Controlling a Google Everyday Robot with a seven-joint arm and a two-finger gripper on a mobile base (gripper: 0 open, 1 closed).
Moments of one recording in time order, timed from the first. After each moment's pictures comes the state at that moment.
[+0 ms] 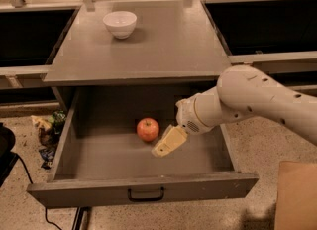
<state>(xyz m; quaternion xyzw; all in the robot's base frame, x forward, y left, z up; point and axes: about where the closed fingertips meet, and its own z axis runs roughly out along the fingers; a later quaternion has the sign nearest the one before) 0.508 -0.032 0.756 -0.51 0.79 0.18 0.30</state>
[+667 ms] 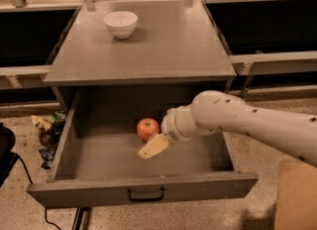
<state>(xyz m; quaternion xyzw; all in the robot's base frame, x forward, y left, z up) 0.538 0.001 0.692 -0.47 0.81 0.17 0.32</state>
